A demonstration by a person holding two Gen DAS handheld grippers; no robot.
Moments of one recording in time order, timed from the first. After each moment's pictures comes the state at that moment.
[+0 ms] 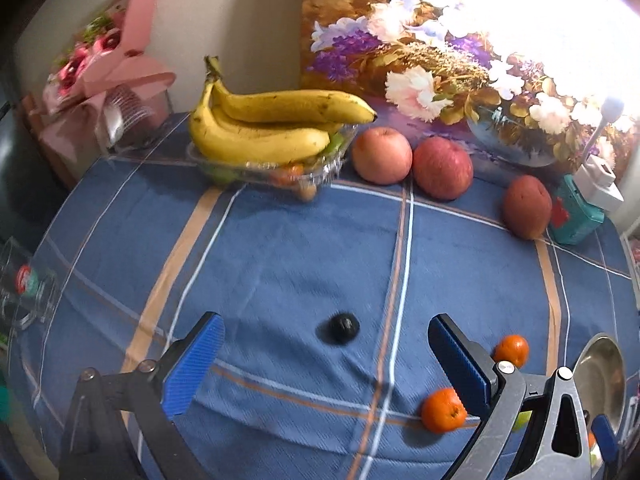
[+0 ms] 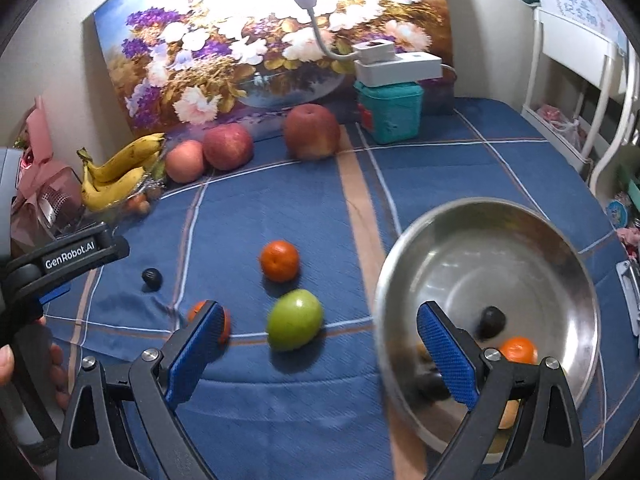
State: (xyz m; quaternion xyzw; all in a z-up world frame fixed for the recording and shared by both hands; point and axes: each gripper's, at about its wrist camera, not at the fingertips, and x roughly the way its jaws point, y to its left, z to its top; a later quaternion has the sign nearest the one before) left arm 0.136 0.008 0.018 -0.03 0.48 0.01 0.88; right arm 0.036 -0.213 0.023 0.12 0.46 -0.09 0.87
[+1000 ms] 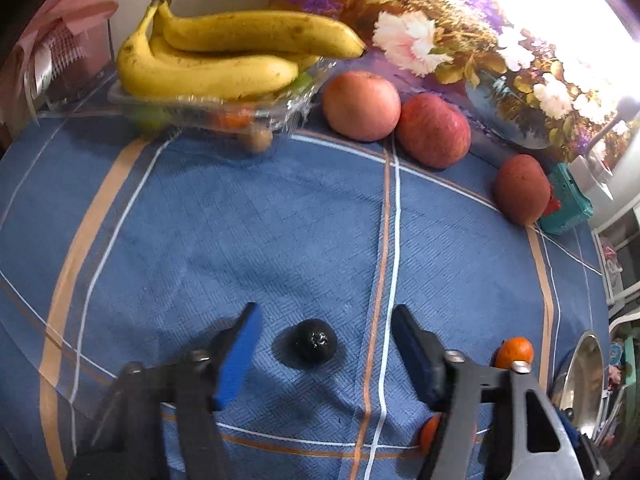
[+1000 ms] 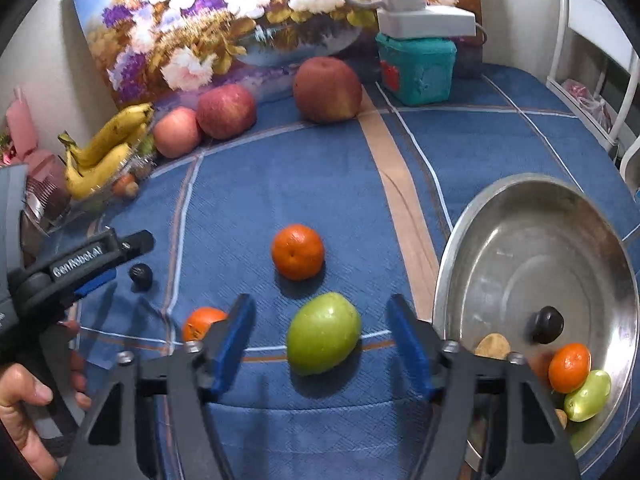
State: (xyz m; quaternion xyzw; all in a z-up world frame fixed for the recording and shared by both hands) left arm 0.176 0.011 -0.042 -0.10 0.54 -0.07 0.84; right arm 0.076 -0.204 -0.018 0.14 0.52 -0.08 0.84
